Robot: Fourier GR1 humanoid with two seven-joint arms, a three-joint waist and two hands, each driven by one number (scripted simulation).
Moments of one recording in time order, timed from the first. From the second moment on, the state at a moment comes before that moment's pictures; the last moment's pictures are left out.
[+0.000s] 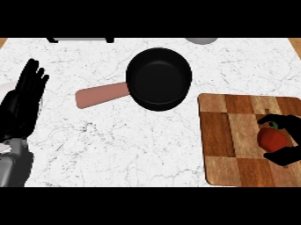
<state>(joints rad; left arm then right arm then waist) -0.21 0.26 0.08 -1.60 0.13 0.17 0.20 -0.10 -0.53 0.03 -1.43 0.58 0.40 0.25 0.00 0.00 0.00</state>
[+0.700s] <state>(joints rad) -0.19 0.22 0.08 -1.64 0.09 0.16 0.22 -0.12 -0.40 0.14 -1.50 0.73 0.39 0.21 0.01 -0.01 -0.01</state>
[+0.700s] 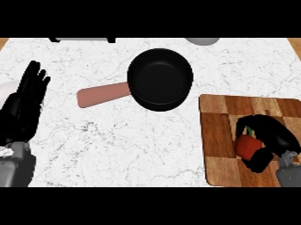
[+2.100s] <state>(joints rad) -0.26 0.22 0.07 -1.59 0.09 0.14 0.24 -0.92 -0.01 0.79 -1.68 0.96 -0.17 1.12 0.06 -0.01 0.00</state>
